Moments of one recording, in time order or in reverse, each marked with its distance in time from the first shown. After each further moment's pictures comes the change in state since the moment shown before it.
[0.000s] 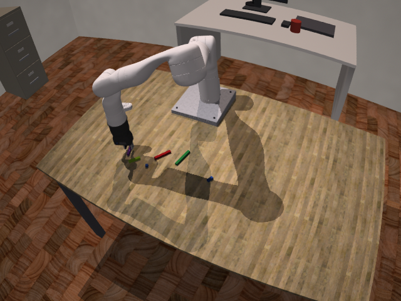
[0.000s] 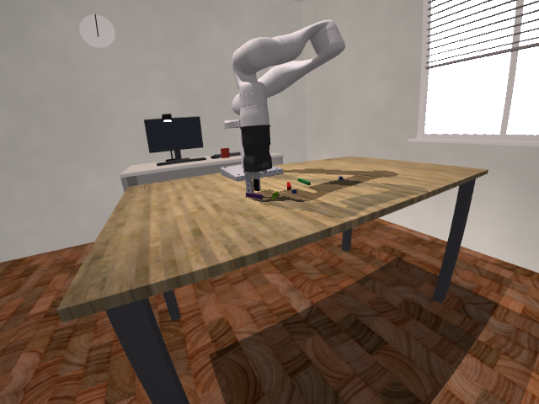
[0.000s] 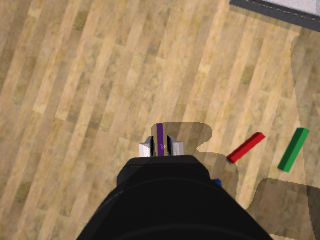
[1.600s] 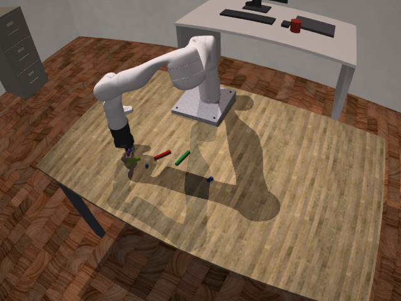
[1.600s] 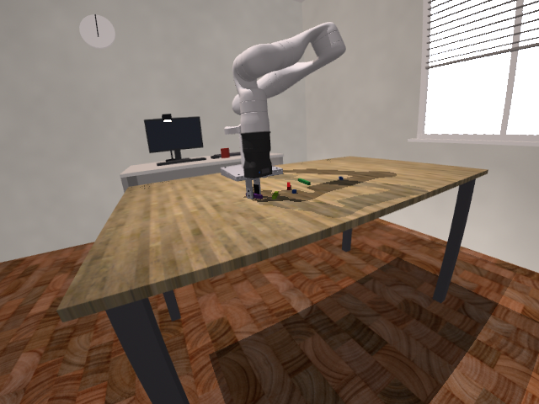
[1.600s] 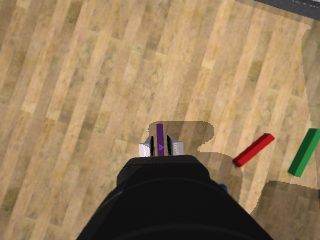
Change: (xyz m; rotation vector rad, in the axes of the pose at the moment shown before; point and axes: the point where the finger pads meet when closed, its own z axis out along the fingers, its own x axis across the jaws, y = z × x) arm 0.000 0.000 0.016 0.001 0.000 0.000
